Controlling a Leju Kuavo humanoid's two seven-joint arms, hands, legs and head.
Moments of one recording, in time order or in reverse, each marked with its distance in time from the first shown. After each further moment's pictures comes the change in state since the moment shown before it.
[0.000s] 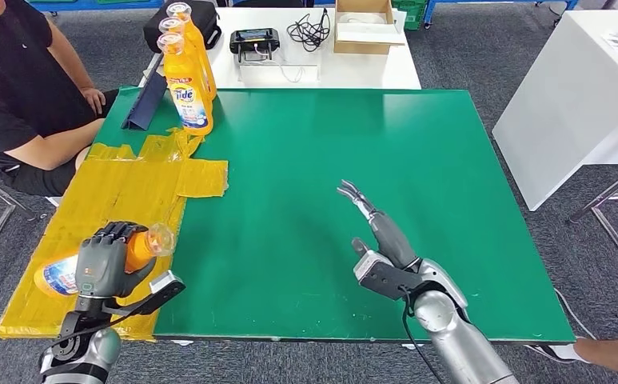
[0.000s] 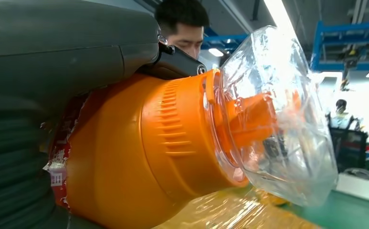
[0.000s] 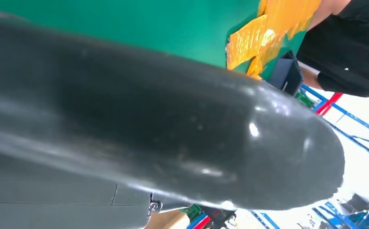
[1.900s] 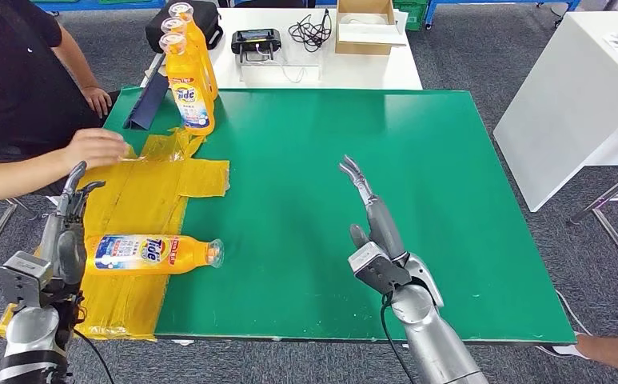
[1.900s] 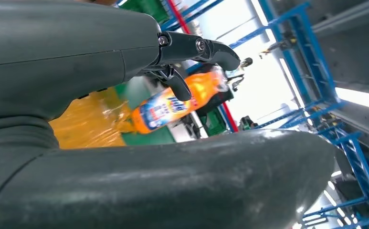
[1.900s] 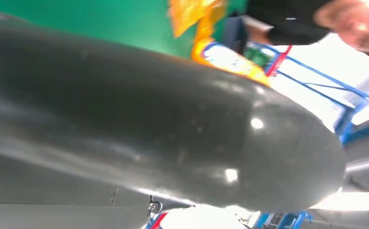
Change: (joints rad) left arm -0.026 -0.004 0.135 -0.282 1.006 -0.882 -0.259; right arm 0.007 0.183 -0.107 0.052 -0.004 -0.108 -0.140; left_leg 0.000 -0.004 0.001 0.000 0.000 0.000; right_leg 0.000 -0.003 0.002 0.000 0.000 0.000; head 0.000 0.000
